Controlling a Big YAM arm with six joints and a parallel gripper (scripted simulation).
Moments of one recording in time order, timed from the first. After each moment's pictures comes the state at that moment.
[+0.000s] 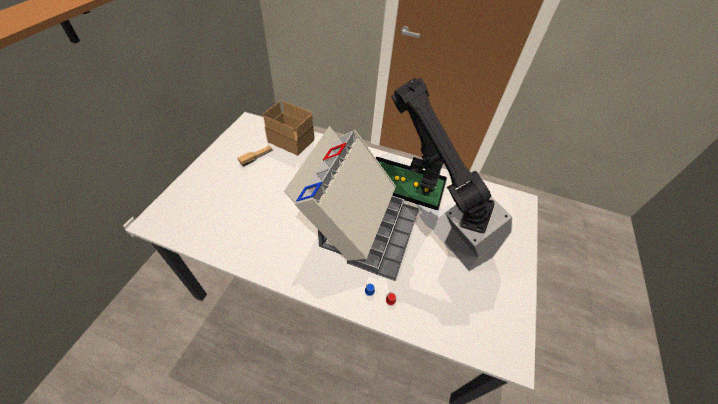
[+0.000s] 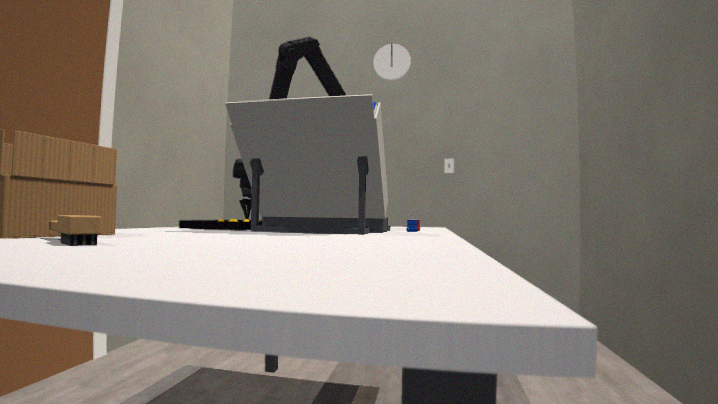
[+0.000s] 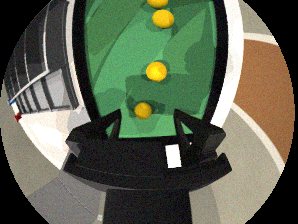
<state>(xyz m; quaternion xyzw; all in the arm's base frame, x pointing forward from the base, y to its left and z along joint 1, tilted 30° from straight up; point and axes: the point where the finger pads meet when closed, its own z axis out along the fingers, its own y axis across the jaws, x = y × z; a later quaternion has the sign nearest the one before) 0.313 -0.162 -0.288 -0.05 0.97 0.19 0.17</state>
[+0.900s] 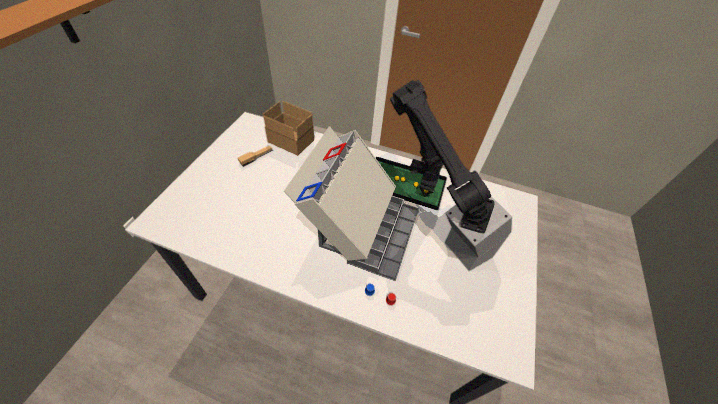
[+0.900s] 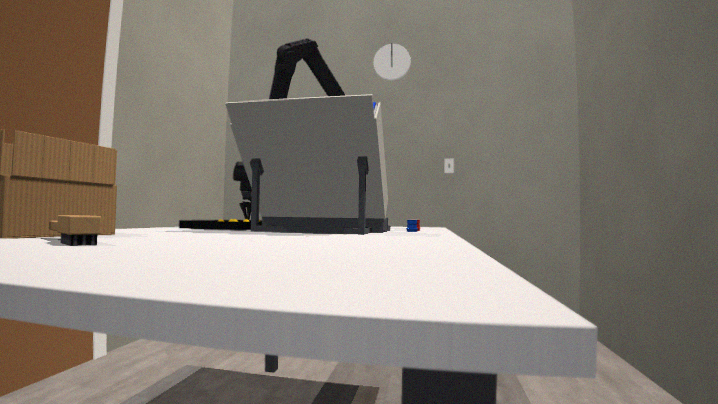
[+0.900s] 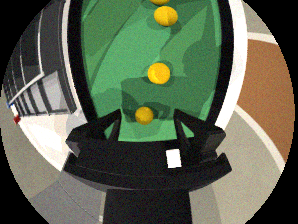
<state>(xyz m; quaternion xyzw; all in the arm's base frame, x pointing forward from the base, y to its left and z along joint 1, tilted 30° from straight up) 0.316 -0.156 -0.296 -0.05 0.97 0.19 0.17</state>
